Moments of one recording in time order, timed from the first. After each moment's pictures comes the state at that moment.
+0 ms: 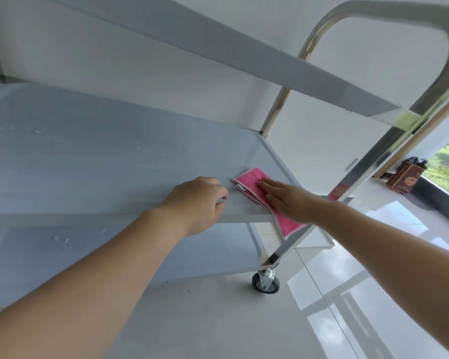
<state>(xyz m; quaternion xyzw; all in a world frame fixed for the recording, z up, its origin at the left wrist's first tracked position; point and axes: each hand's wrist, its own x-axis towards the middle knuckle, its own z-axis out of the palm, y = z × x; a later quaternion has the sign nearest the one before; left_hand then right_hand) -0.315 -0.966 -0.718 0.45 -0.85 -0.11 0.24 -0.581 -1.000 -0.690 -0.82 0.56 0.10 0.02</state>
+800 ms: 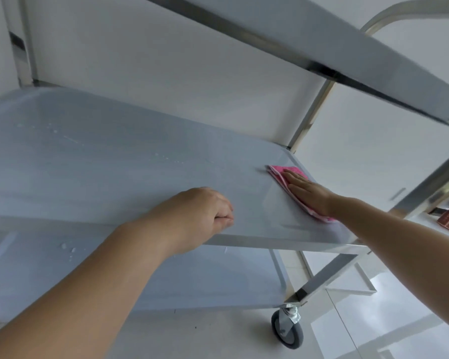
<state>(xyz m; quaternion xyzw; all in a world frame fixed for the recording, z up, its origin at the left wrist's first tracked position) -0.298 -0.991 -0.738 0.44 -0.84 -0.17 0.28 -0.619 -1.132 -0.716 -0.83 0.55 0.03 0.05</state>
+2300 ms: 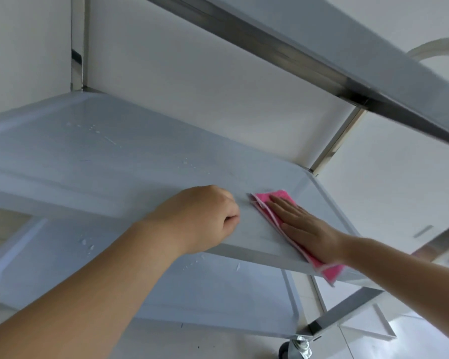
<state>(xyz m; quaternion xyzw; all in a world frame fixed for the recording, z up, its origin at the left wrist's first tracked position) -0.273 -0.982 -0.726 0.48 -0.84 -0.03 0.27 -0.542 -1.070 -0.716 -0.92 0.39 0.05 0.05</state>
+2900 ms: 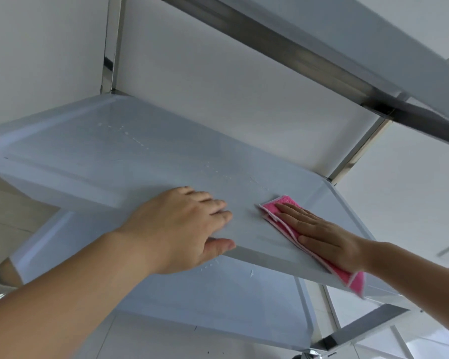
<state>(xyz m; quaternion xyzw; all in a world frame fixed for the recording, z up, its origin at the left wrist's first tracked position) -0.223 -0.953 -0.743 0.50 -0.83 0.15 0.20 -0.541 -1.087 -0.727 -0.97 0.26 0.00 0.00</state>
